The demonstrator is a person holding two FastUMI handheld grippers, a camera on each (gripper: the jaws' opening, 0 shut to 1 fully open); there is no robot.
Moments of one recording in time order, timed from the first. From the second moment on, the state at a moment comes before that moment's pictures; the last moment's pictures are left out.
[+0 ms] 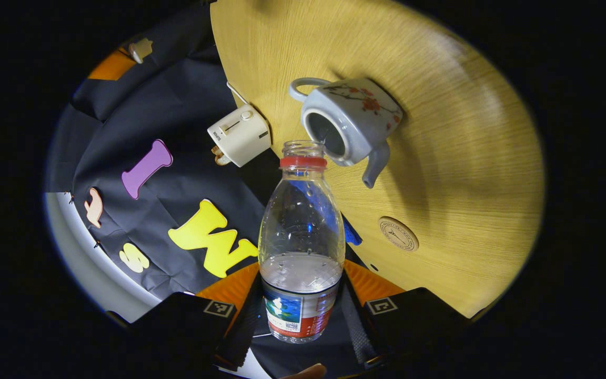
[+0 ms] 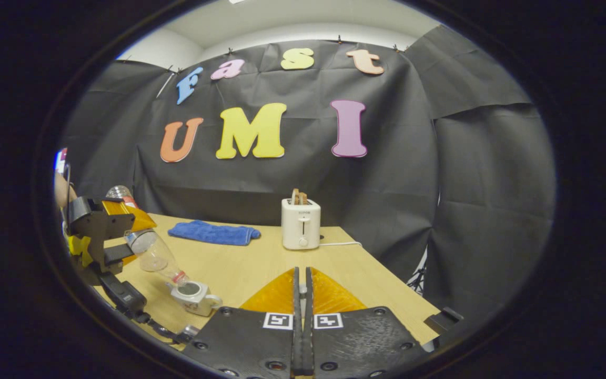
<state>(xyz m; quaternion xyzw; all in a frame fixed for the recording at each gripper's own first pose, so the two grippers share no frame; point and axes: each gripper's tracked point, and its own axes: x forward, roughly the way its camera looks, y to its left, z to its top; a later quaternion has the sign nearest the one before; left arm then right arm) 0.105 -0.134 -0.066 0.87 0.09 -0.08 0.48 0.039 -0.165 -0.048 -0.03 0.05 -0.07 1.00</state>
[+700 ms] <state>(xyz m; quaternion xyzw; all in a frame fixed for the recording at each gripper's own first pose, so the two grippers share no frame) 0.102 -0.134 -0.056 0.89 0.08 -0.06 0.45 0.037 -0.187 -0.044 -0.03 0.05 -0.09 0.99</state>
